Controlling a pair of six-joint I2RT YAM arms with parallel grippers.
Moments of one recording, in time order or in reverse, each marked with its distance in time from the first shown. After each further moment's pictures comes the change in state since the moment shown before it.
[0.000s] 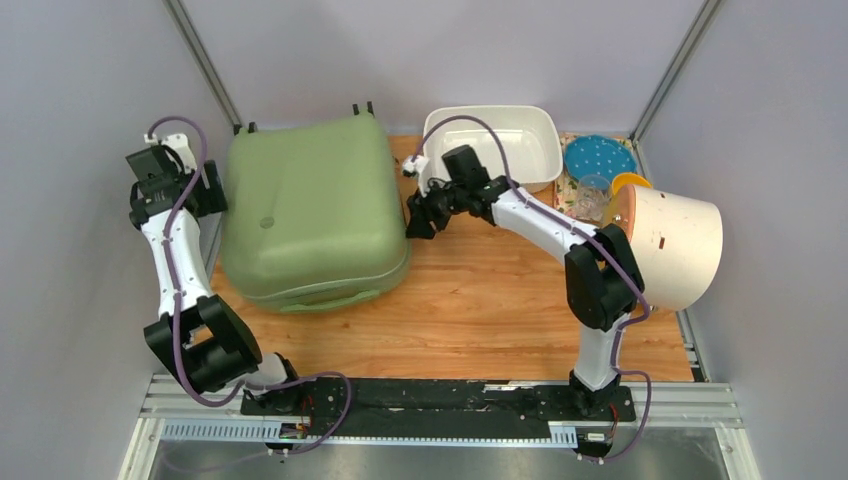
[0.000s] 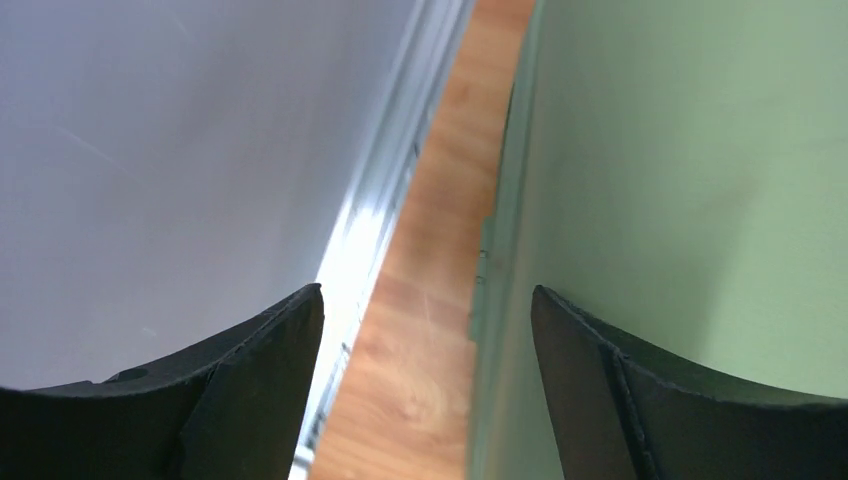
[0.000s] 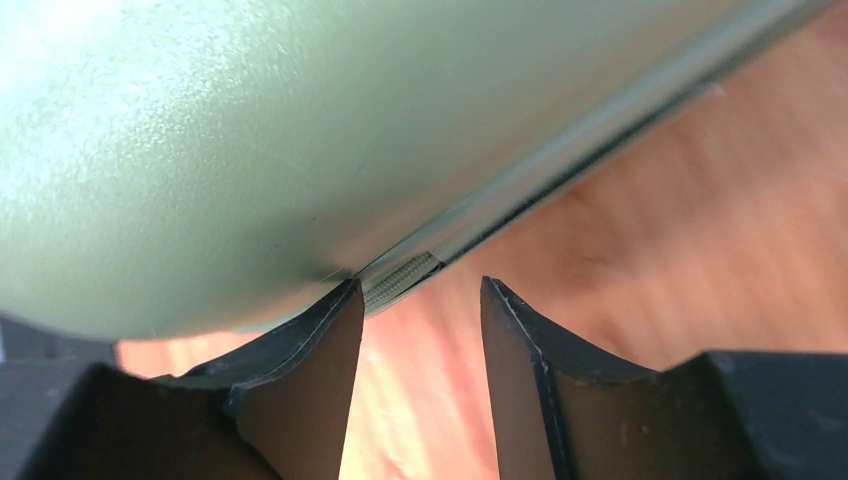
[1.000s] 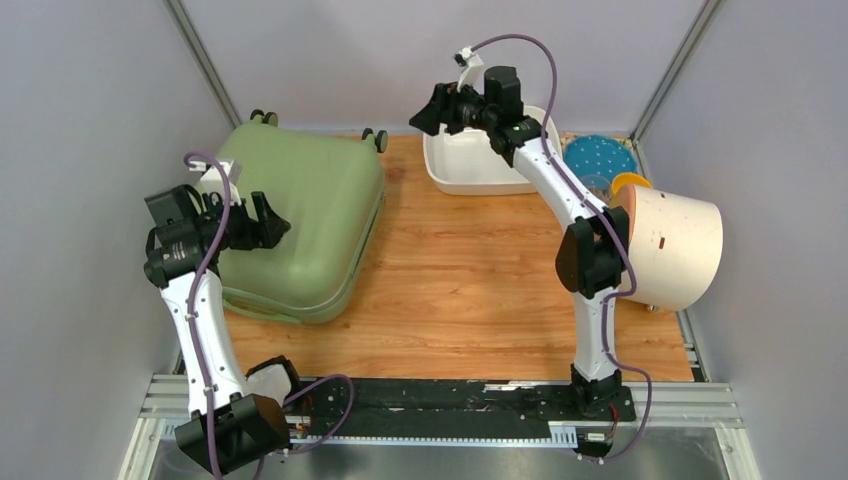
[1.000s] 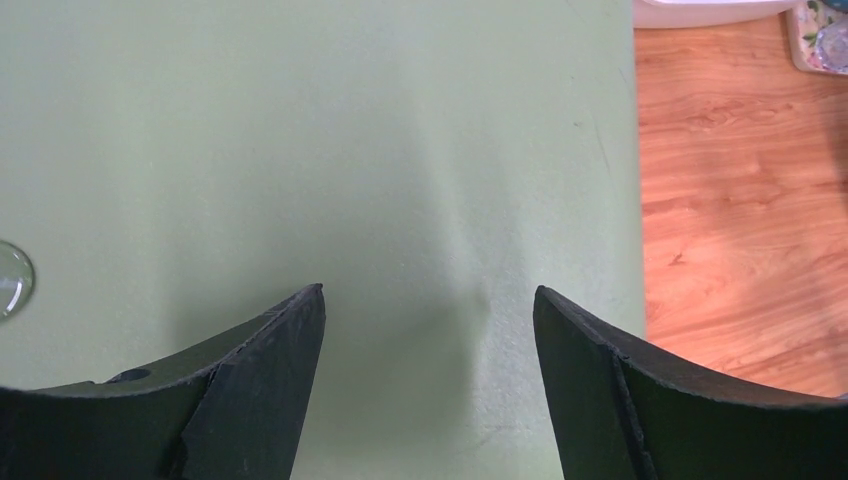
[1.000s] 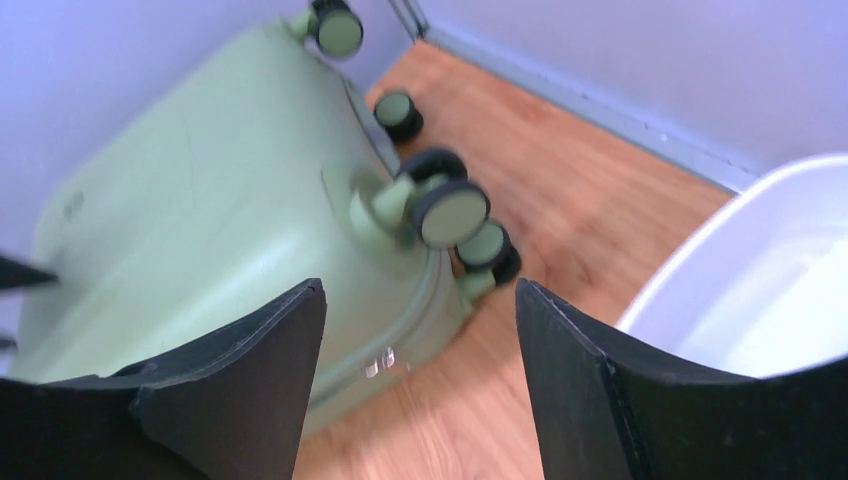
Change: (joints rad) left arm -0.057 -0.409 -0.152 -0.180 0.613 0.029; right arm -0.177 0.185 0.494 0.181 0.045 0.500
